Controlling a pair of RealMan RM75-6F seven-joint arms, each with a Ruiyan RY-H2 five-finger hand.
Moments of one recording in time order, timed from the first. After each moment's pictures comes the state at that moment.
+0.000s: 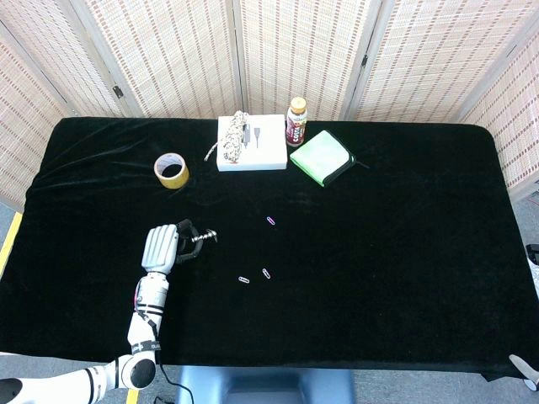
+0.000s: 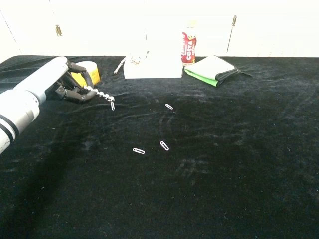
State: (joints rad) left arm -0.58 -1.78 -0.32 -1.43 1.10 1.24 0.23; right arm -0.22 -1.03 -0.02 -1.34 -1.74 1.95 0.72
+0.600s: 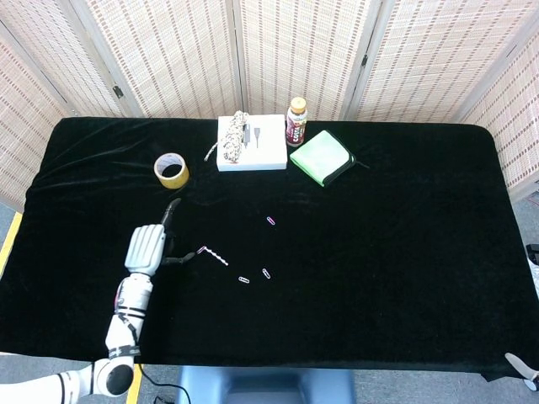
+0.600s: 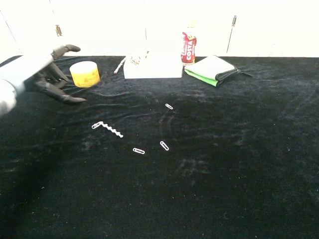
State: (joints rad) left arm -0.54 -1.60 -0.27 -1.59 1.12 1.25 0.29; right arm -0.20 -1.03 -0.03 -1.37 -1.74 1.91 0.68
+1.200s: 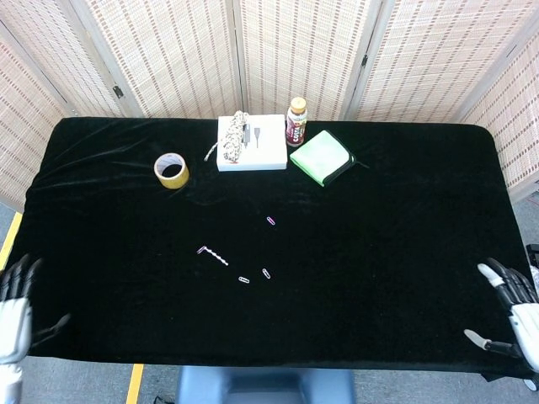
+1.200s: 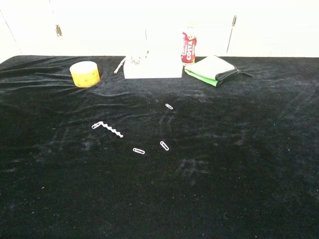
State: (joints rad) left arm -0.06 -1.18 0.06 -1.73 1.39 1.70 0.20; right arm -0.03 -0.99 -0.03 -1.56 -1.68 1.54 0.37
